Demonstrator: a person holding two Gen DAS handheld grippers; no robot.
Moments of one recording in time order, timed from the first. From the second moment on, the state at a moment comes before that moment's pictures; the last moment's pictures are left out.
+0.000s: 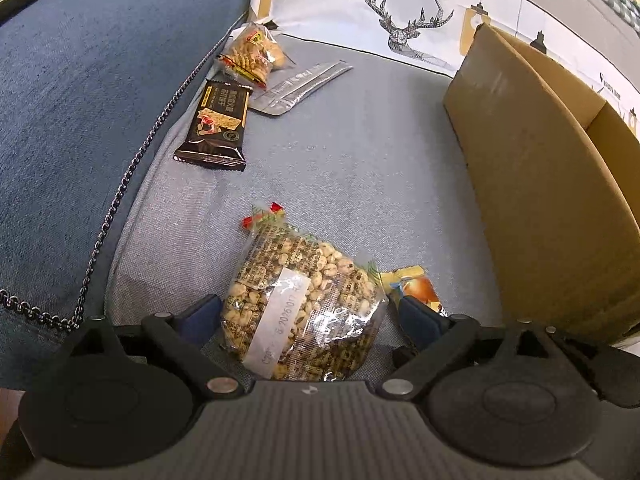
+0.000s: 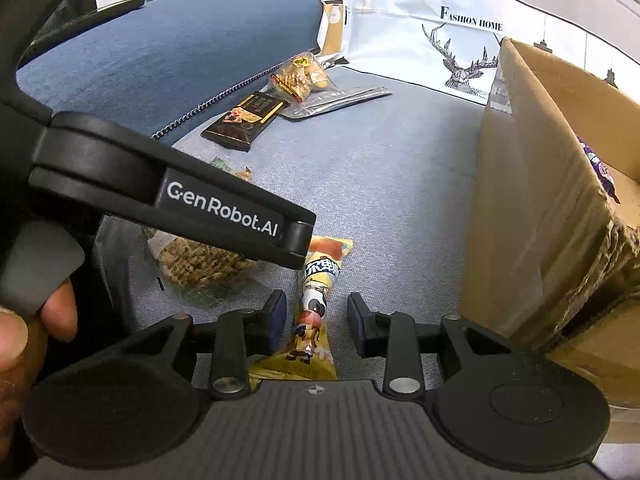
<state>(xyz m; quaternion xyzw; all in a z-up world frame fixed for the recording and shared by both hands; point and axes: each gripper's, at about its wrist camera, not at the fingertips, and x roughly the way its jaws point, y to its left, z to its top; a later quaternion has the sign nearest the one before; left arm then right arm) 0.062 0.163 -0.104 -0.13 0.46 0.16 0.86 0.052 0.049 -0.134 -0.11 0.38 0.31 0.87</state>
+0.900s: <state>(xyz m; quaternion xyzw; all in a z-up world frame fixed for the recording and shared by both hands) 0.062 0.163 -0.107 -0.12 0.46 0.16 0.86 0.049 0.051 -0.133 -0.12 0.36 0.31 0.87</state>
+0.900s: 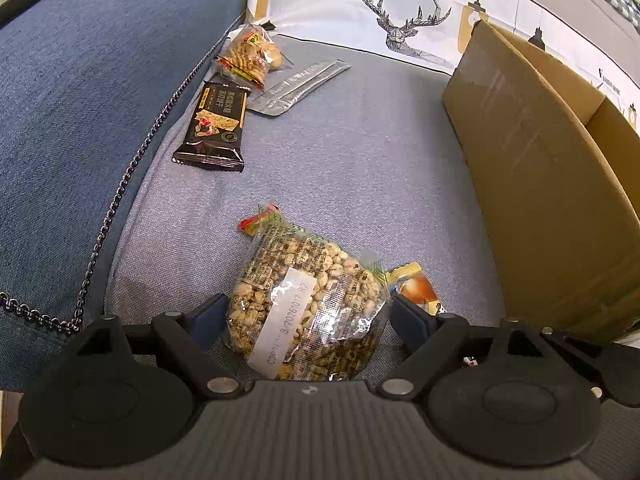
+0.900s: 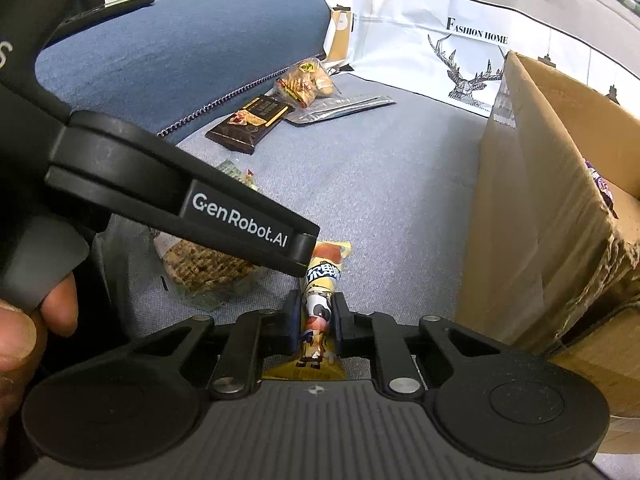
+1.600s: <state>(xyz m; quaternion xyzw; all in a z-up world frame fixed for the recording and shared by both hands) 0.050 0.167 -0.092 -0.15 0.41 0.15 0.89 0.038 0.038 -0.112 -0.11 0.32 0.31 0.89</state>
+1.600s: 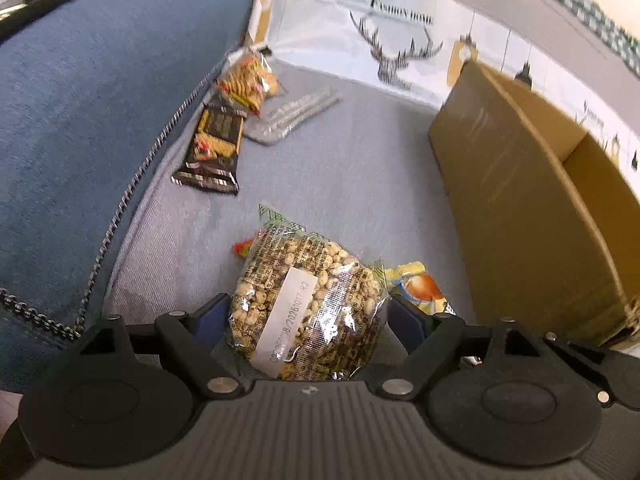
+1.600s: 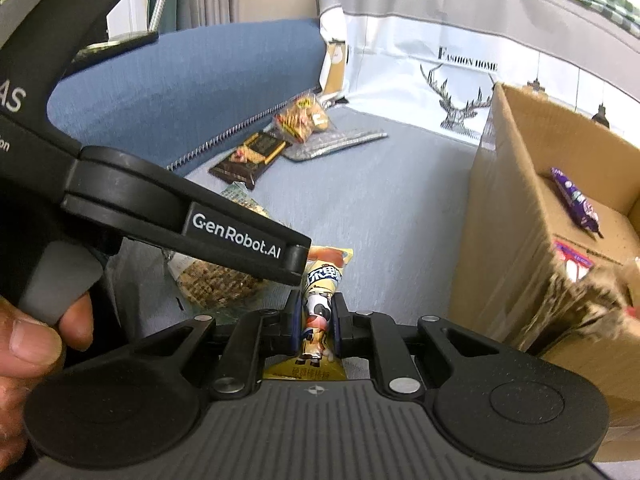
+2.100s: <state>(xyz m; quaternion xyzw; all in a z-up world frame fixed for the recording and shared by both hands) 0.010 0.169 -0.043 -0.19 0.26 0.16 0.93 0.027 0.031 -0.067 -0.07 0.24 0.35 0.90</state>
